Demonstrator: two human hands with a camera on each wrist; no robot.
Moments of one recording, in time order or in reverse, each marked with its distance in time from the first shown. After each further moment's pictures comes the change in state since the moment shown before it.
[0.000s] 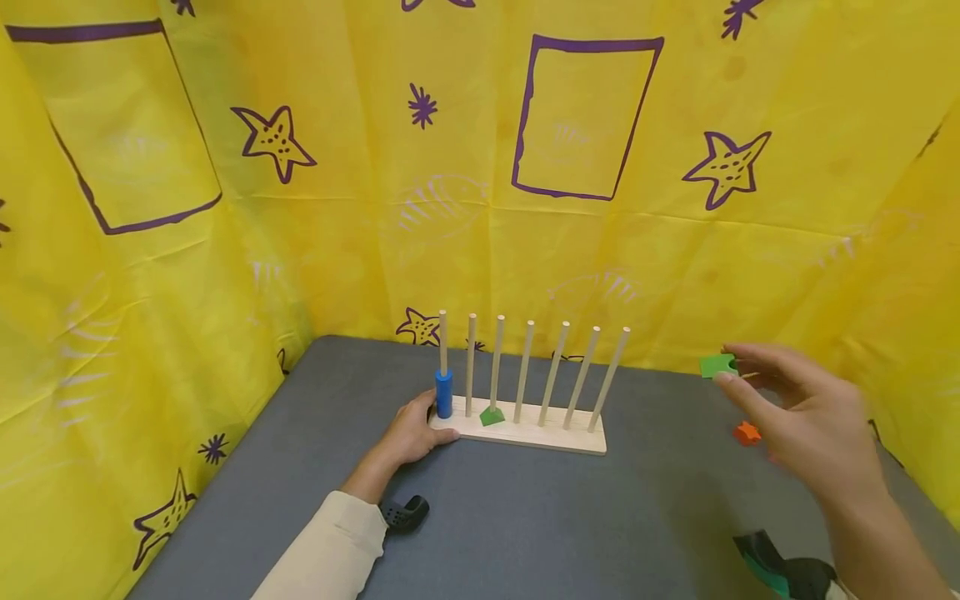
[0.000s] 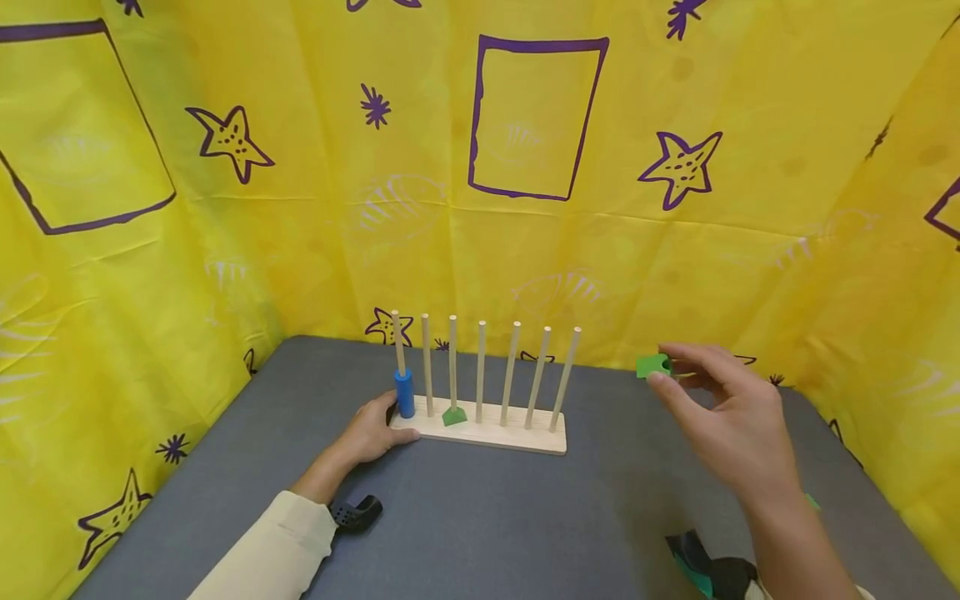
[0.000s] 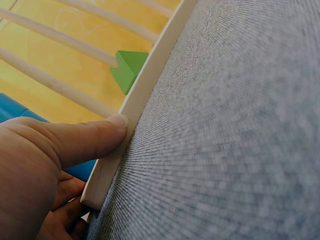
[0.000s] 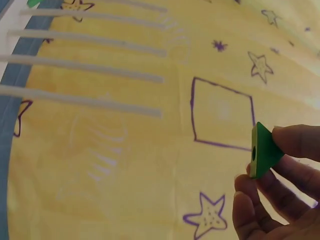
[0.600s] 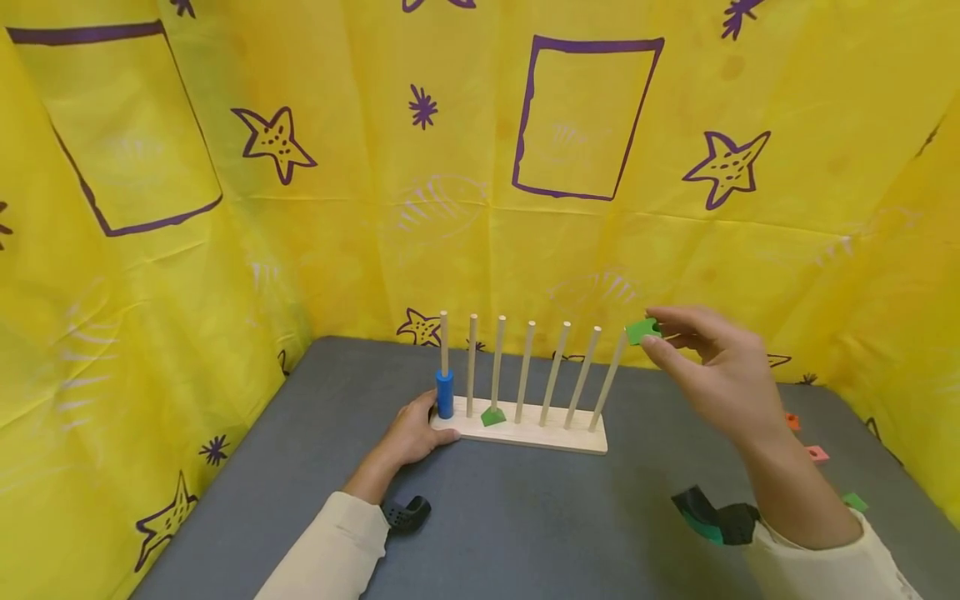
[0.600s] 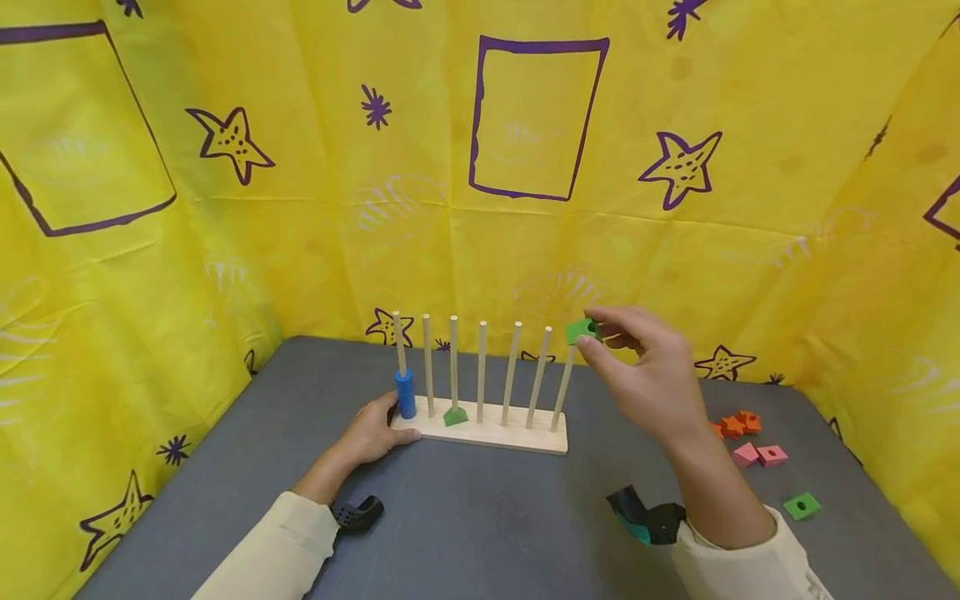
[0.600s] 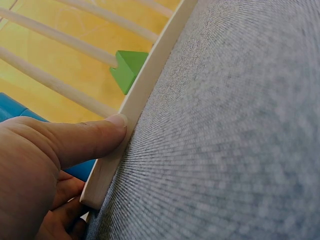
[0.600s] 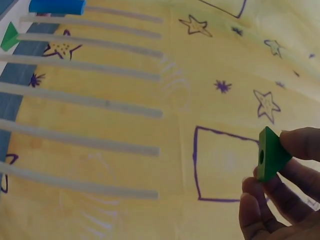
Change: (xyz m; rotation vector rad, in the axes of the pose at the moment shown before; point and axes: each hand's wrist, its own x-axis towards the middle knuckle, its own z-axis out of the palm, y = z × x) left_hand 0.000 0.001 -0.002 0.015 0.000 -0.002; right_hand 0.035 -0.035 0.046 0.150 -0.099 -0.149
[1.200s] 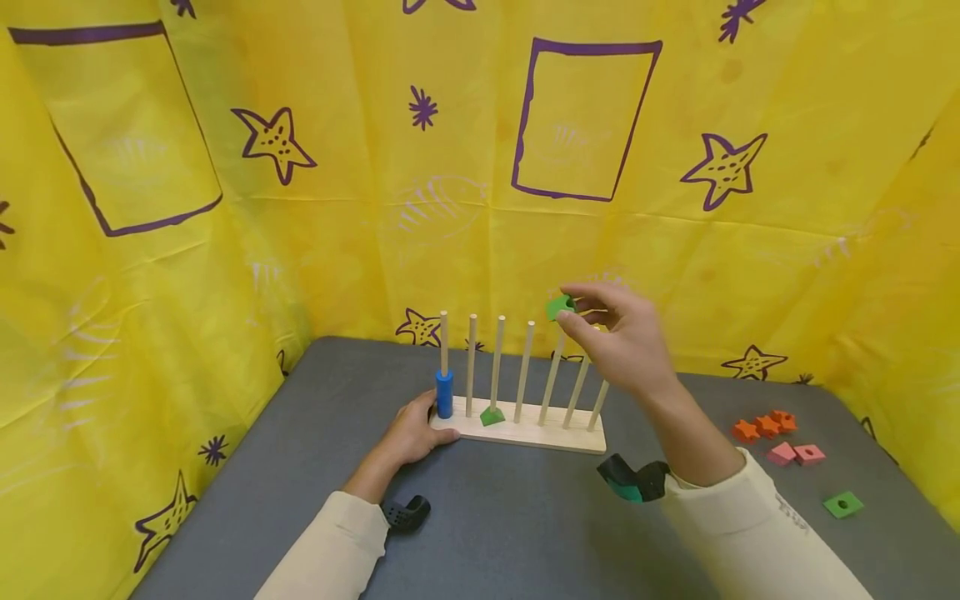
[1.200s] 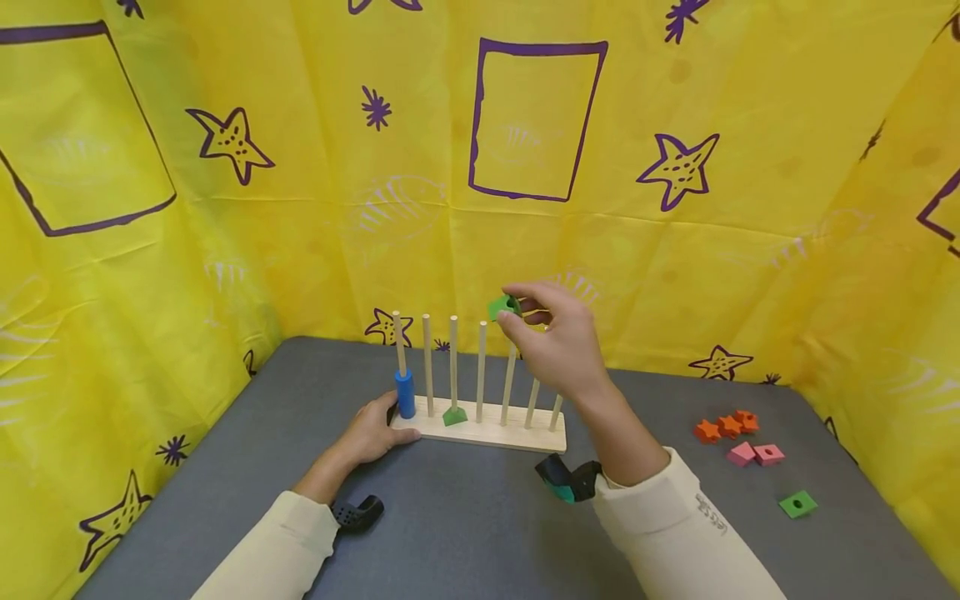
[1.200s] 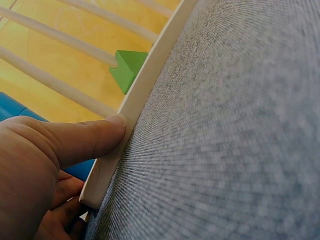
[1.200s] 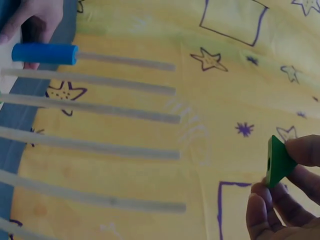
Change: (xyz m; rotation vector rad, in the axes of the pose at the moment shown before) left_hand 0.001 0.001 -0.001 -0.022 -0.021 -0.016; right_hand 0.040 -0.013 0.067 0.218 -0.065 -0.029
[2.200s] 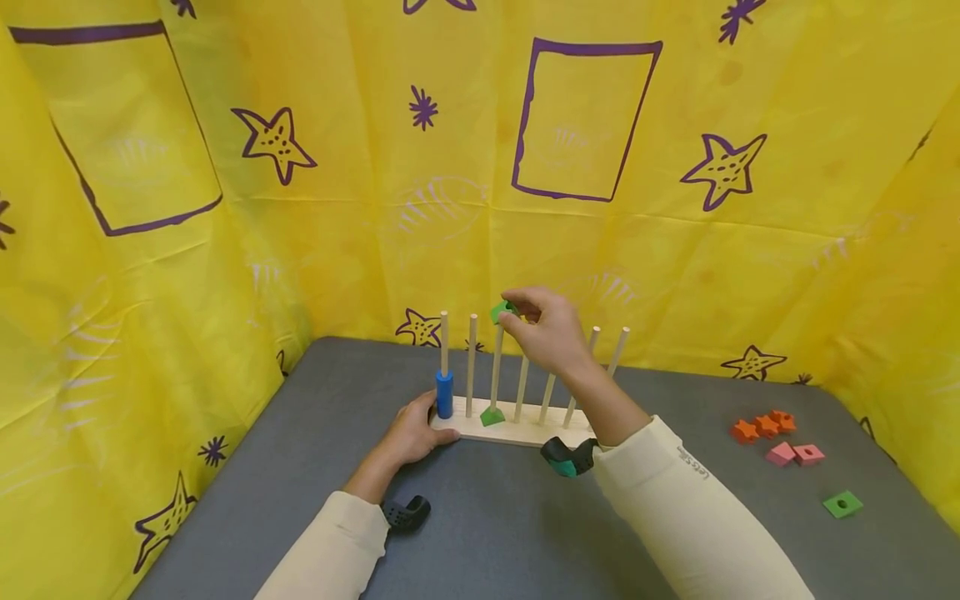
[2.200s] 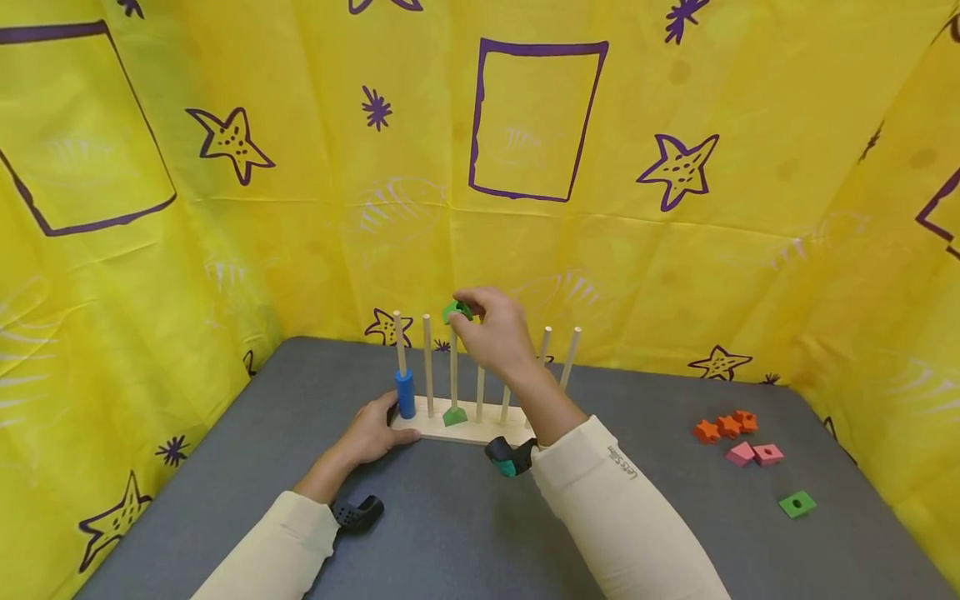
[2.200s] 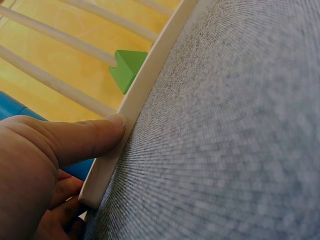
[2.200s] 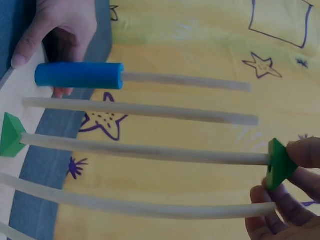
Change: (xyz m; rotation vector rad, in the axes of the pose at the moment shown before) left_hand 0.001 -0.002 0.001 -0.007 0.021 0.026; right_hand 0.027 0.026 0.066 -0.083 -0.139 0.158
